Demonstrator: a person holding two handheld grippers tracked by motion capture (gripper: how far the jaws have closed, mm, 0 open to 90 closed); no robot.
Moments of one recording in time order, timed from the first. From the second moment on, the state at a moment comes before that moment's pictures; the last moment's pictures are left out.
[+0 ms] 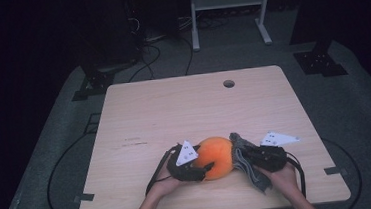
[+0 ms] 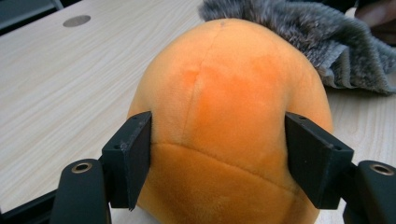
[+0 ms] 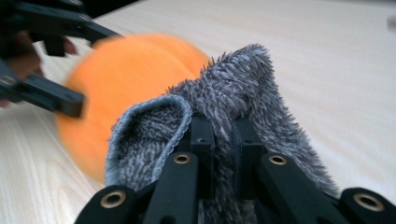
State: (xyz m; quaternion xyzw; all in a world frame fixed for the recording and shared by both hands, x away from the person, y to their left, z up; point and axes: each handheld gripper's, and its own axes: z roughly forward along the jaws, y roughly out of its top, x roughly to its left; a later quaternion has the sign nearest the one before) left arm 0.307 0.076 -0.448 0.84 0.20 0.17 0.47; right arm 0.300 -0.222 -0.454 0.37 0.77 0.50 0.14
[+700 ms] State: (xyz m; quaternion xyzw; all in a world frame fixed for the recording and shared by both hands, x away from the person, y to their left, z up) left arm 0.299 0.065 -0.444 0.85 0.17 0.18 0.47; right arm 0.288 -0.200 -0.421 0.30 0.79 0.51 0.16
